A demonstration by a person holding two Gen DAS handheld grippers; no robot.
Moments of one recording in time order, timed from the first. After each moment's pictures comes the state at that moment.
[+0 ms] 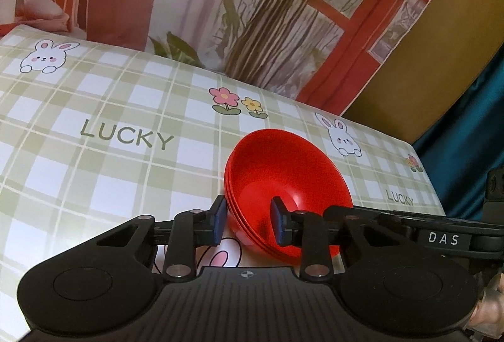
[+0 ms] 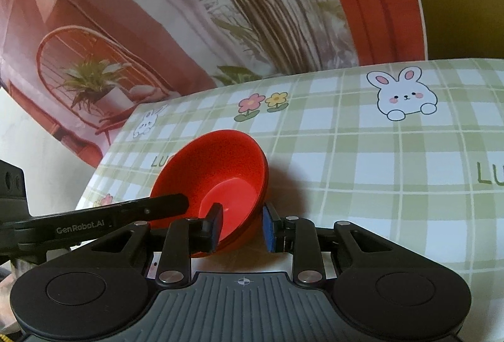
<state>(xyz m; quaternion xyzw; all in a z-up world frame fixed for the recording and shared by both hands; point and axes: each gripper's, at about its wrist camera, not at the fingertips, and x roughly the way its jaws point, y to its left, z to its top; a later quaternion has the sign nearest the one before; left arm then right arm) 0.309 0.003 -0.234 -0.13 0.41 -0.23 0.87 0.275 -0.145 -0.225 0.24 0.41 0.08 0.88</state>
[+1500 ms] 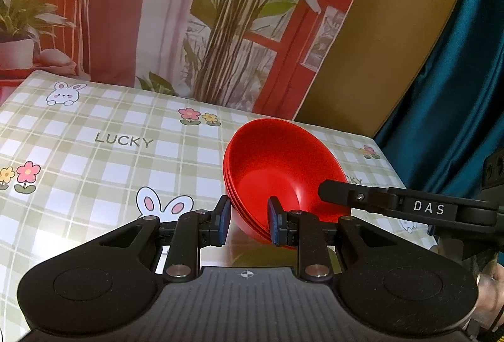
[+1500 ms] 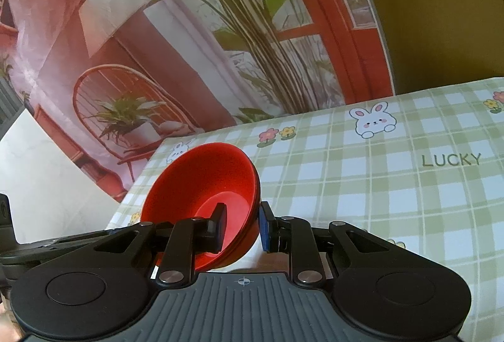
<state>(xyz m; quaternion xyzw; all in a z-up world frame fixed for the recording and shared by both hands) 0.189 0.006 -0.165 -0.09 0.35 -0.24 0.90 0.159 -0.139 -0.155 0.25 0.32 0.06 0.91</state>
